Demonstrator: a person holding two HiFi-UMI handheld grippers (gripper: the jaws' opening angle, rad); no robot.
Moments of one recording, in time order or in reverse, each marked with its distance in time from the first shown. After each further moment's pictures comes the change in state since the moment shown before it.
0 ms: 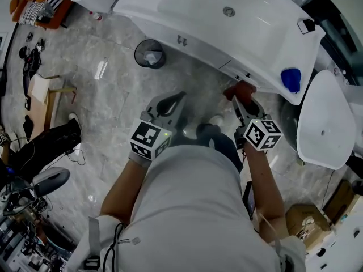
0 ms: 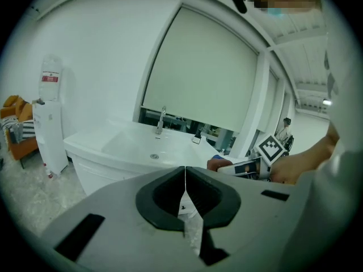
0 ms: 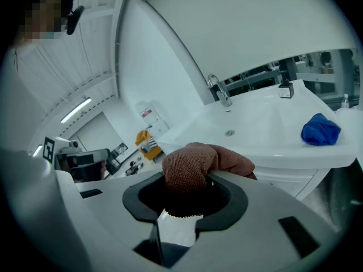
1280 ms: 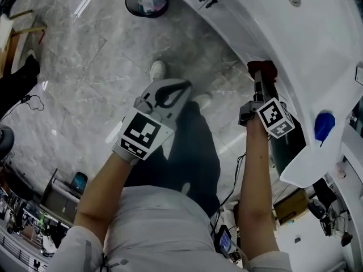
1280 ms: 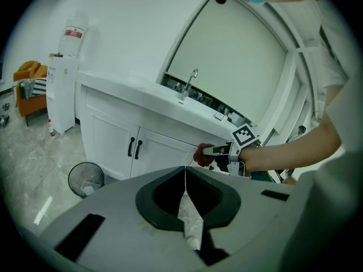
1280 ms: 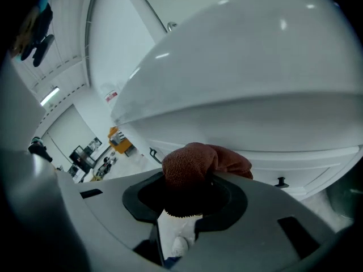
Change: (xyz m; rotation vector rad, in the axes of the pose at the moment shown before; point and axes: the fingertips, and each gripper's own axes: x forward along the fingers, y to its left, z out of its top) left arm 0.091 0.097 -0.172 -0.199 0.125 0.051; right arm 0.193 -0.150 -0.078 0.076 0.095 -0.213
